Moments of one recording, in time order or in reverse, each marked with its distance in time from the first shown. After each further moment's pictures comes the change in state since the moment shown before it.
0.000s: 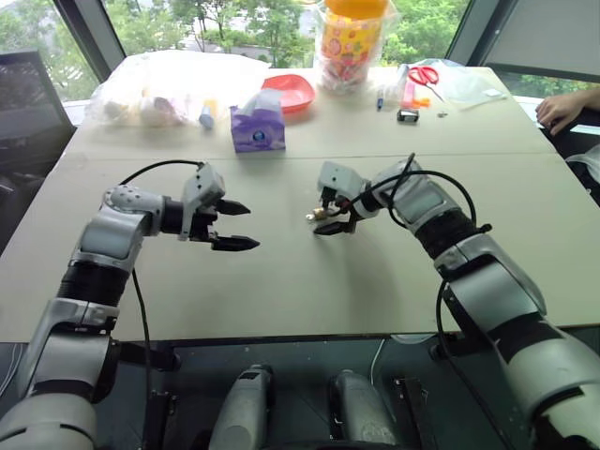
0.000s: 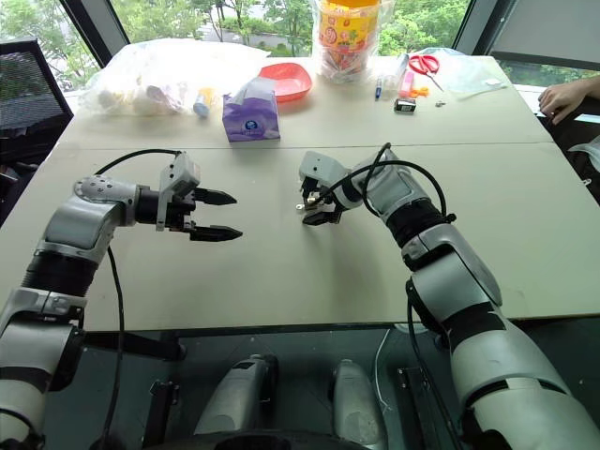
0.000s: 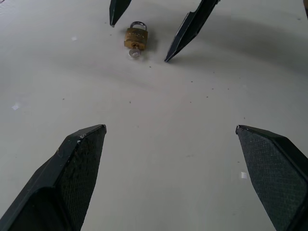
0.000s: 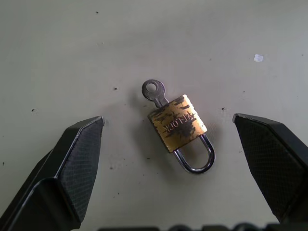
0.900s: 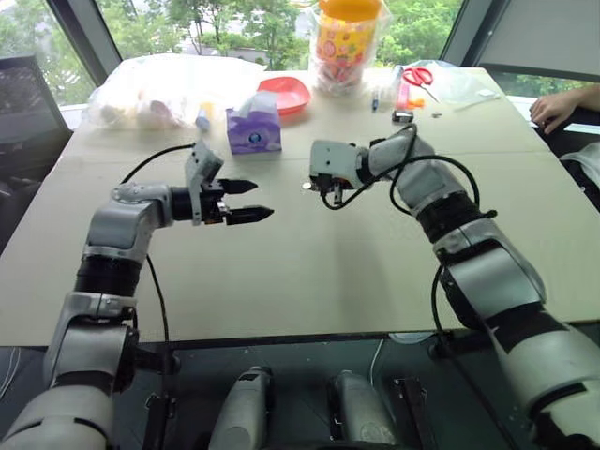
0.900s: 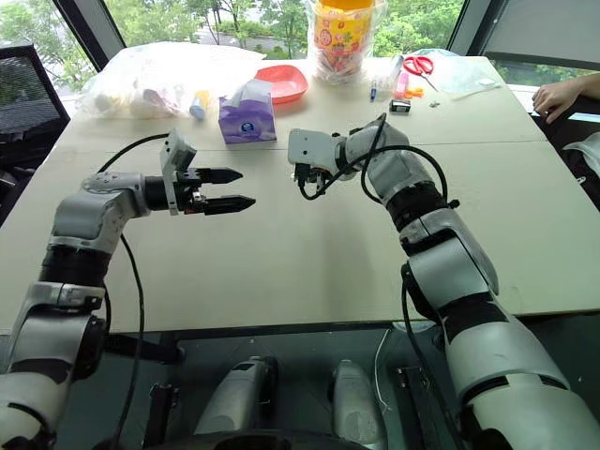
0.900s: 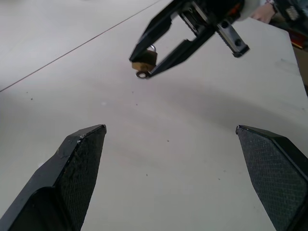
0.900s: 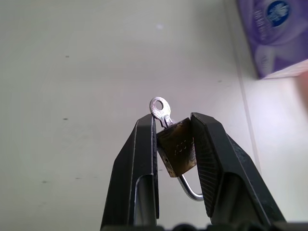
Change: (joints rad) left arm -0.119 -0.138 0.068 0.138 -0.084 0.049 0.105; right arm 0.075 -0.010 -0.119 -0.166 -0.151 -0.231 -0.021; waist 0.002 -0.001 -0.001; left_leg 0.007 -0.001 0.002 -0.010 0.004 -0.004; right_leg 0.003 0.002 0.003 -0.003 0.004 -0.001
